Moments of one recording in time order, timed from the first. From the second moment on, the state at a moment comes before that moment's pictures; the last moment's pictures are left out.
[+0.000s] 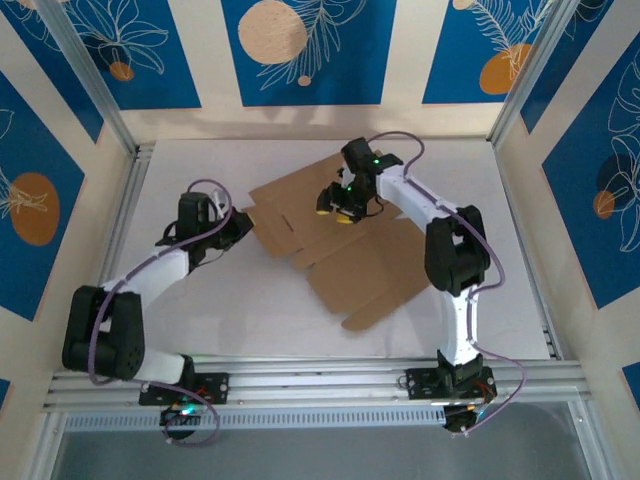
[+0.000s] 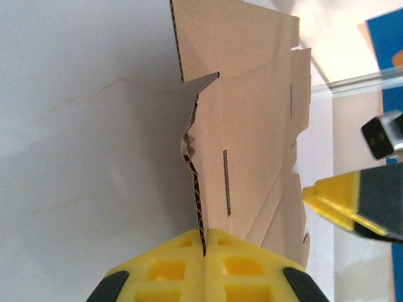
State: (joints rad) left arm -0.18 1.38 0.79 -0.02 0.47 -0.78; right arm 0.43 2.03 1.77 -0.89 -0.41 0.60
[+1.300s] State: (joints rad) left arm -0.27 1.04 0.76 0.01 0.42 0.16; right arm 0.23 2.18 2.47 -1.20 -0.54 1.25
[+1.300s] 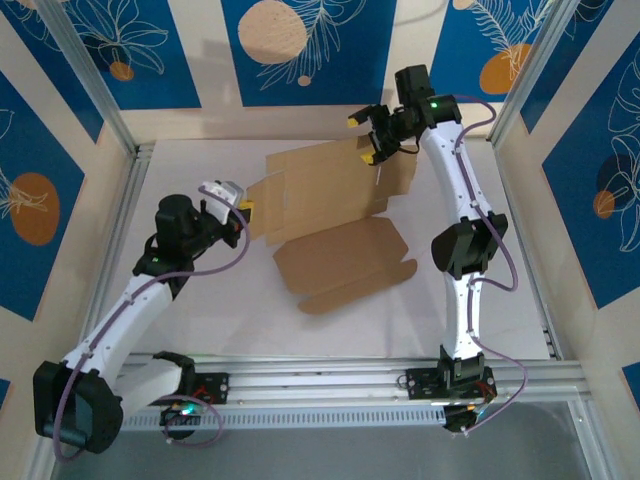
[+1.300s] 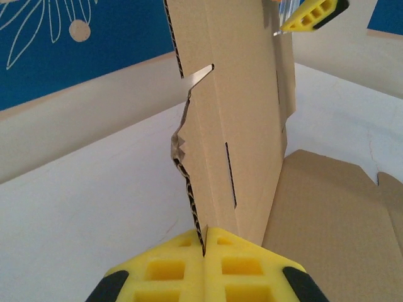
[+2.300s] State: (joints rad) left arm -0.28 0.99 0.70 0.05 0.31 0.09; right arm 0.27 1.89 1.57 -0.31 -0.66 1.26
